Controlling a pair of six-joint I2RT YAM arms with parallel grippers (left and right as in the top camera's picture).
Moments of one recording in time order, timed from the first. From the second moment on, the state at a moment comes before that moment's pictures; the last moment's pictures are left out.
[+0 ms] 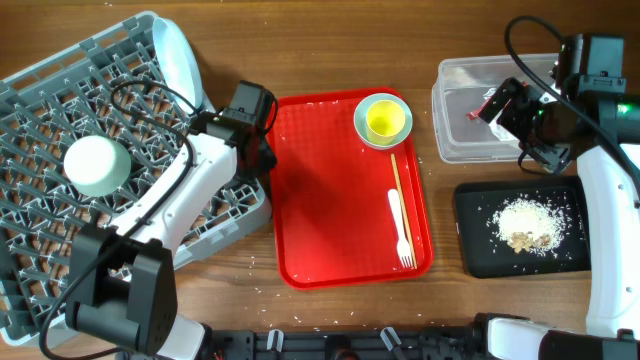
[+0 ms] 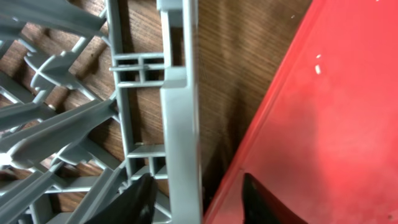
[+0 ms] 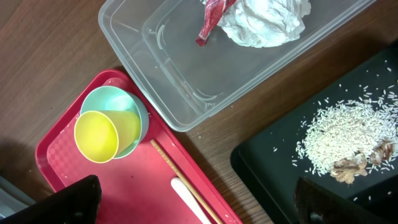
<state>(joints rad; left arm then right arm) -0.34 1.69 1.17 -0.86 -0.13 -0.83 -0.09 1.45 1.52 -1.22 -0.06 0.56</state>
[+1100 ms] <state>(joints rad) -0.56 1.66 1.10 -1.18 -0.11 -0.88 -0.09 1.45 1.52 -1.22 -0.06 0.56</state>
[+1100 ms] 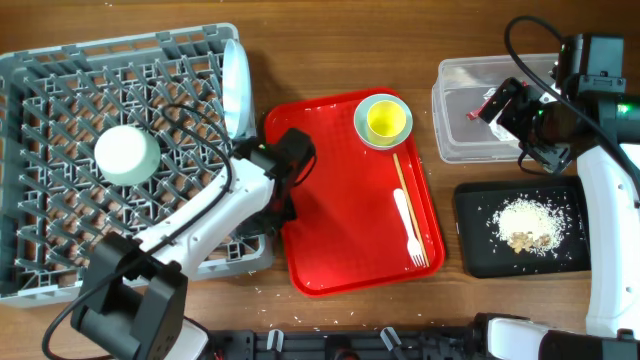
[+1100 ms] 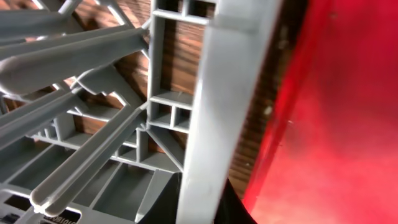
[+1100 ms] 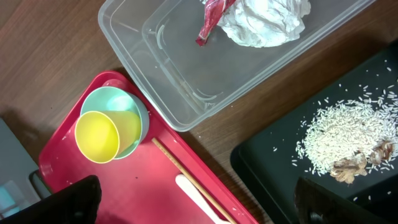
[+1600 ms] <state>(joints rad) -0.32 1.66 1.07 -1.15 -0.40 -0.74 -0.09 1.45 1.52 -1.22 -0.06 0.56</state>
